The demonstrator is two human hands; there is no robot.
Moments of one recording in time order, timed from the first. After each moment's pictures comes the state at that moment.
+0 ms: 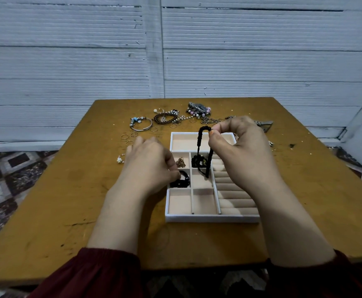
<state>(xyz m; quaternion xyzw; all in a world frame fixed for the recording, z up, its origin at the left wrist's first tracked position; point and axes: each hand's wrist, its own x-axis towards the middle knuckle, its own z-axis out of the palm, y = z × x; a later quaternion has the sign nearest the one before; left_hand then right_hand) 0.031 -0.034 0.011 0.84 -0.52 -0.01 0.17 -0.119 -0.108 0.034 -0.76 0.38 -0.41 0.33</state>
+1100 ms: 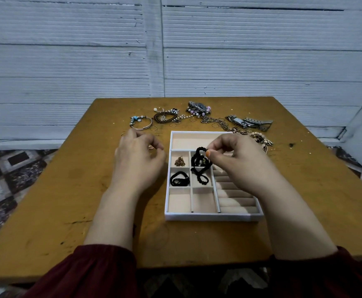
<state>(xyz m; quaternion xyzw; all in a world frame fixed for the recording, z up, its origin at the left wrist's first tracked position) 0.048 -0.032 -0.002 0.82 -0.45 0.01 0.36 -0.128 -0.122 0.020 -0.83 0.39 -0.27 0.31</state>
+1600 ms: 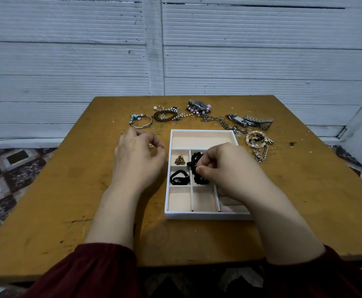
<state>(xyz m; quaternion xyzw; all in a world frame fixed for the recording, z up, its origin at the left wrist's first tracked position) 0.048 -0.033 -0.004 0.82 -0.44 0.02 0.35 -0.117 -0.108 0.016 -0.88 0.40 -0.14 0.21</state>
